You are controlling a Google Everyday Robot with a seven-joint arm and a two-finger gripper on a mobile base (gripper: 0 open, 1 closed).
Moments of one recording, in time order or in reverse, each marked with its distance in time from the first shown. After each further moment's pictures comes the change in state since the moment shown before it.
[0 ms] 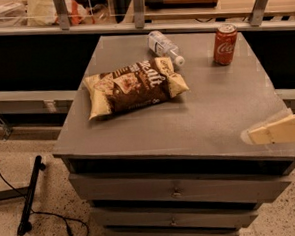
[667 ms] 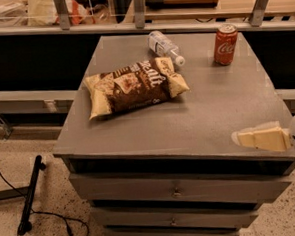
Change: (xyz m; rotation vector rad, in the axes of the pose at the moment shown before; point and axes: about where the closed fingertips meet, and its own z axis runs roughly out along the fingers) arm 0.035 -0.010 0.027 0.197 -0.052 0.141
